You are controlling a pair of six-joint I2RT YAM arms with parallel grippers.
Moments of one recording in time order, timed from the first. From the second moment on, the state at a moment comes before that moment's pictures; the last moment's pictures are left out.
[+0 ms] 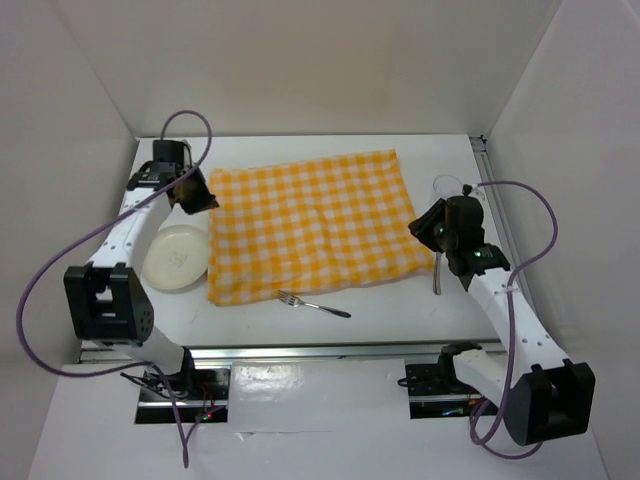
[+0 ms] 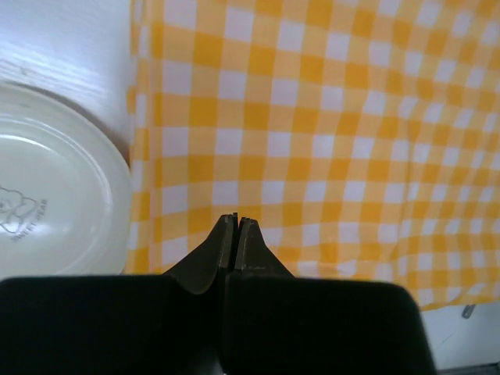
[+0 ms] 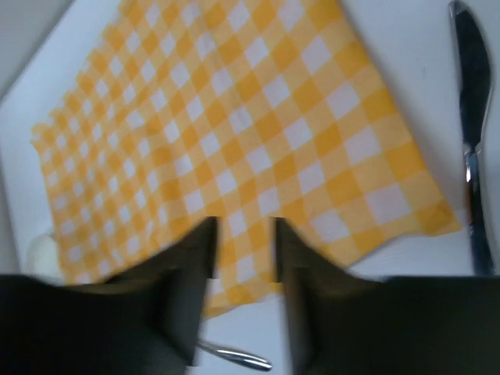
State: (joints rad) left arm 0.04 1.53 1.36 -0.67 0.13 -0.48; right arm 0.13 0.99 0.76 -0.35 0.01 0.76
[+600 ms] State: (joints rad) left arm -0.11 2.18 1.72 -0.88 -0.05 -0.50; right arm 0.20 1.70 0.98 -0.26 -0.16 0.71
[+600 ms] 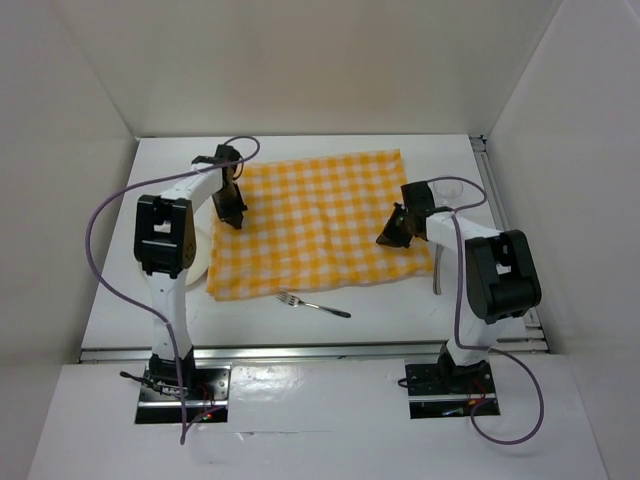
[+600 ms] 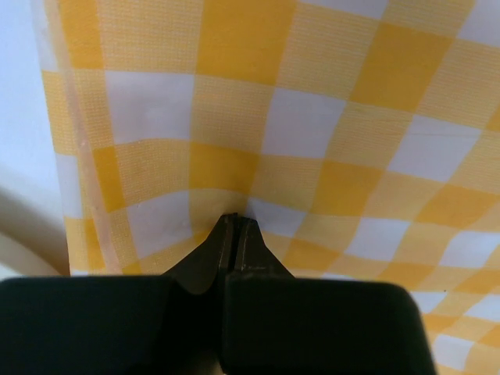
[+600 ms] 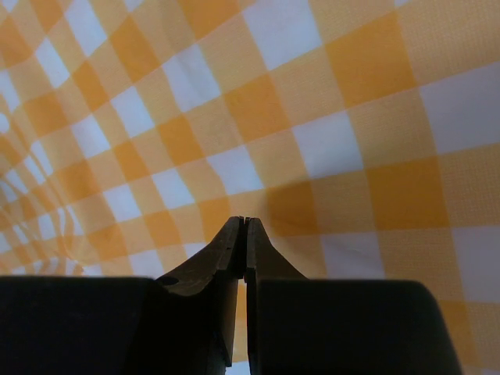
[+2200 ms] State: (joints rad) left arm 0.45 1.60 1.23 -0.87 -0.13 -0.65; right arm 0.42 1.60 1.18 -0.33 -0.09 0.62
